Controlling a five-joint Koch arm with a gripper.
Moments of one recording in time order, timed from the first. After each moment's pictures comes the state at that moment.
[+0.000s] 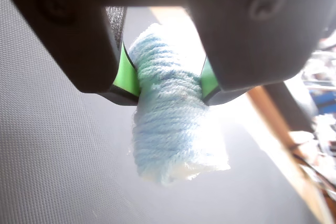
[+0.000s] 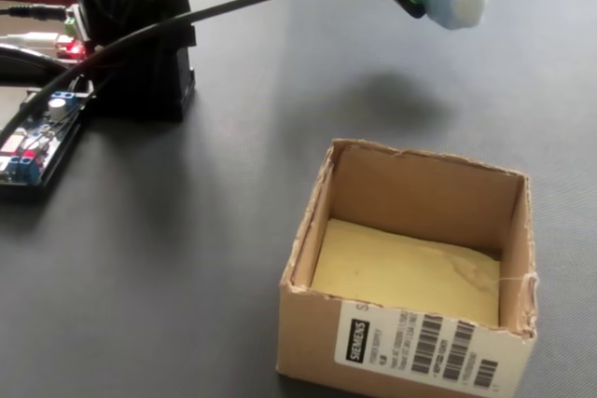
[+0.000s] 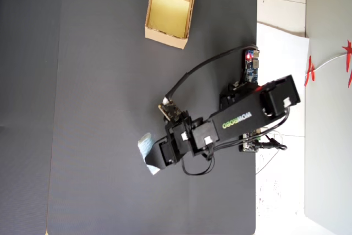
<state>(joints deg) -22.9 102.3 128.0 15.5 90.9</state>
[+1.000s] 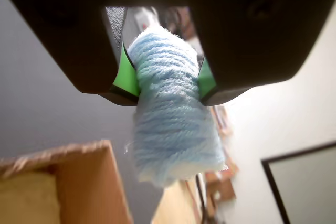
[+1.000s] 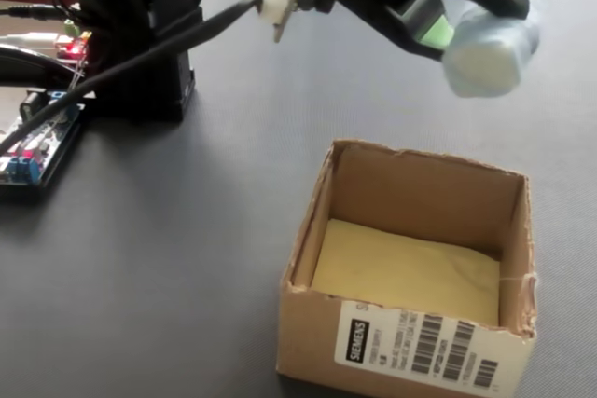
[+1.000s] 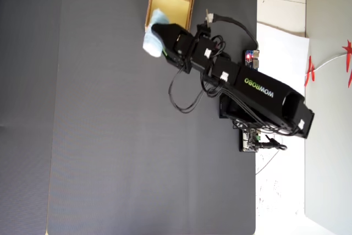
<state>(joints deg) 32.3 114.6 132.1 1.3 82.4</state>
